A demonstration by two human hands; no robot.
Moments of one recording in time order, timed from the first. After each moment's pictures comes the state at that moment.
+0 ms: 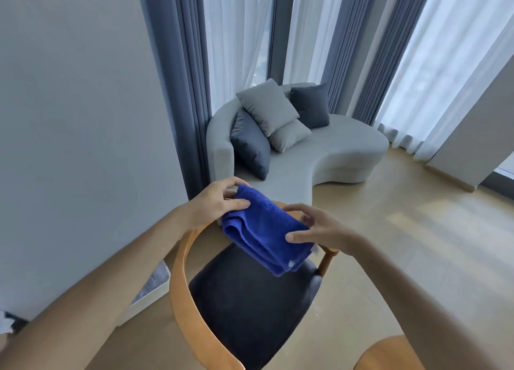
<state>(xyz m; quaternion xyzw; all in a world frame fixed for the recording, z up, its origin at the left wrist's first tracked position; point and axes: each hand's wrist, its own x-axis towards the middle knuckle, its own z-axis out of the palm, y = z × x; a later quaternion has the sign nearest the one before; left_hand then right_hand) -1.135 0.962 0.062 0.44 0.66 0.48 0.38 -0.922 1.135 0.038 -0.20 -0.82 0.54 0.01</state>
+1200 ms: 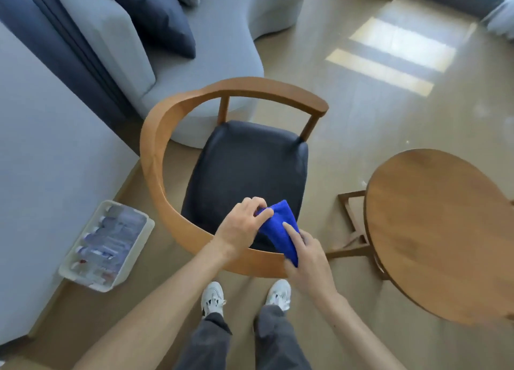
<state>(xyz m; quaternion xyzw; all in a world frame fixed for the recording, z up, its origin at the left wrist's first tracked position) -1.148 0.902 -0.234 0.79 0.55 0.20 0.15 -0.953 0.871 -0.221 -0.60 -0.74 0.32 0.04</state>
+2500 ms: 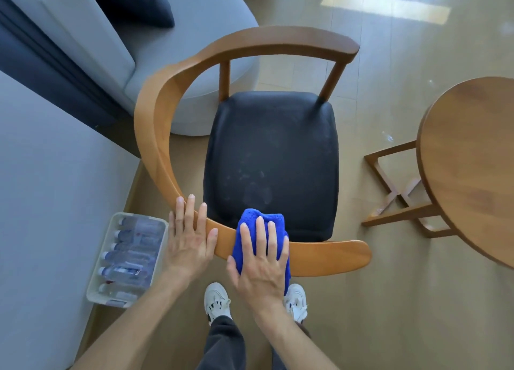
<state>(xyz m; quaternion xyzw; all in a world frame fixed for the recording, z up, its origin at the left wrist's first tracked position) -1.319 0.846 -0.351 0.69 0.71 -0.07 0.13 -1.162 0.809 -0.346 -0.66 -0.74 0.06 0.07</state>
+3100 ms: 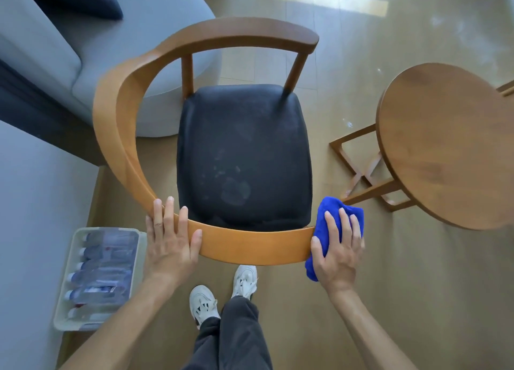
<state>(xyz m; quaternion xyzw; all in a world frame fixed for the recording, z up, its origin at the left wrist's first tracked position) -1.325 0.847 -0.351 0.72 0.68 -0.01 0.14 -1.015 0.807 -0.340 -0.80 -0.59 0.06 0.11</state>
